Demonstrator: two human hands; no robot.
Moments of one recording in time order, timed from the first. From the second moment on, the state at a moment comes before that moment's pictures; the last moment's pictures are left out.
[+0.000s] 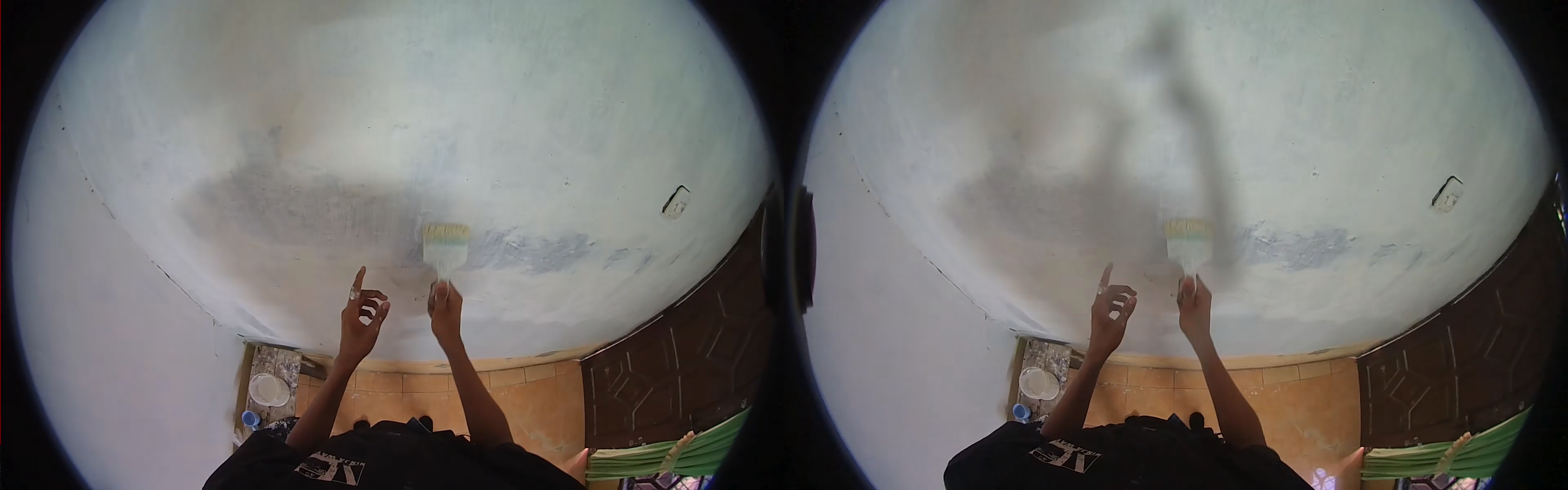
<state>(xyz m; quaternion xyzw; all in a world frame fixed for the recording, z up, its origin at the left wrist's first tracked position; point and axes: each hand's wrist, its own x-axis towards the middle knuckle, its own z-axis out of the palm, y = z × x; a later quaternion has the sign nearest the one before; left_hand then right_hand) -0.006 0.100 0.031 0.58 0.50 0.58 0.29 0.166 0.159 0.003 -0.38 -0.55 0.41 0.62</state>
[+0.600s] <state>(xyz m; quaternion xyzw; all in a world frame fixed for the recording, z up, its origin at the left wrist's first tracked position) -0.011 0.069 0.021 0.58 0.50 0.58 0.28 0.159 0.123 -0.057 -0.45 -0.52 0.43 0.58</state>
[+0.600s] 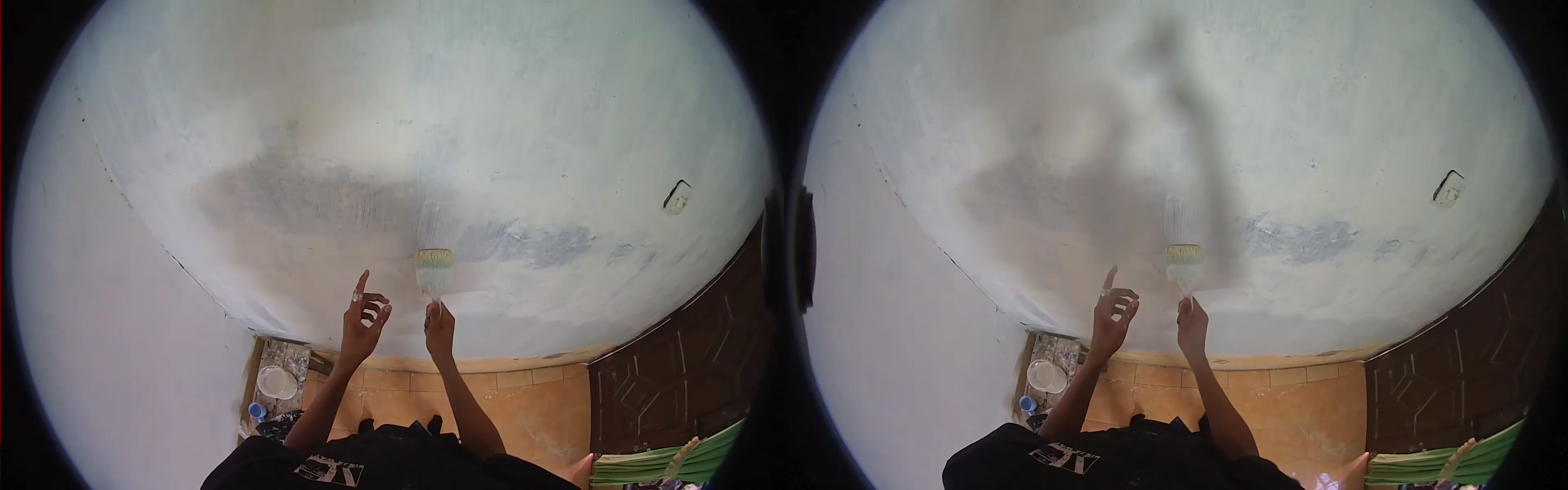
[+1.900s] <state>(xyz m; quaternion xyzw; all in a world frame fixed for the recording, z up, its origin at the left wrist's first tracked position) 0.008 0.060 -0.004 0.57 0.53 0.55 0.30 0.207 0.158 0.046 -0.36 -0.48 0.48 0.64</state>
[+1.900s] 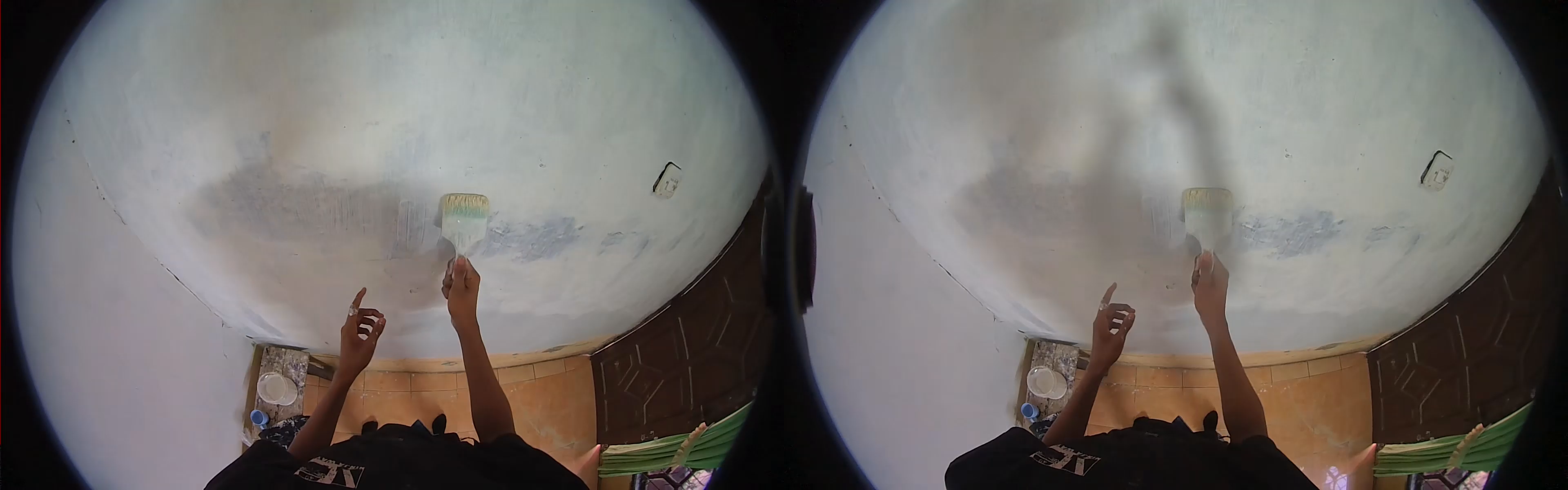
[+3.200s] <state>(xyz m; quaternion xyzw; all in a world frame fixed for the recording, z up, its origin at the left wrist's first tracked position) 0.083 0.059 -0.036 0.56 0.51 0.56 0.34 0.285 0.124 -0.096 -0.46 -0.53 0.44 0.56</state>
